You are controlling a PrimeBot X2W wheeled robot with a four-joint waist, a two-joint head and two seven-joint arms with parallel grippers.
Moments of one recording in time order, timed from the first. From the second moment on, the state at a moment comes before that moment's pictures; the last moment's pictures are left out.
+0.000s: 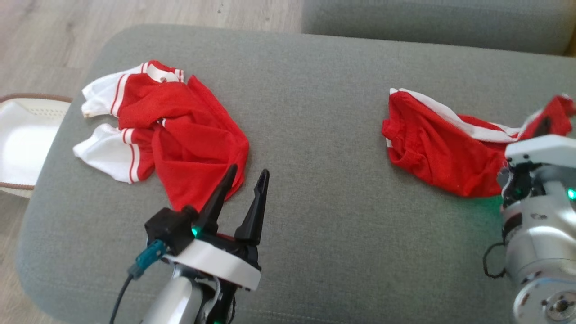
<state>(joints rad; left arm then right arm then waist) -0.12 0.05 -0.44 0.12 -0.41 -0.06 -0.25 -0.82 -0.08 -0.77 1.20 0.19 0.13 -0.23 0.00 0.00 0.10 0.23</state>
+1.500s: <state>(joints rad) -0.07 0.05 -0.45 0.13 -0.43 -0.05 -0.25 -0.55 -0.19 0.36 0.89 0.73 0.13 -0.09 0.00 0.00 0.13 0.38</state>
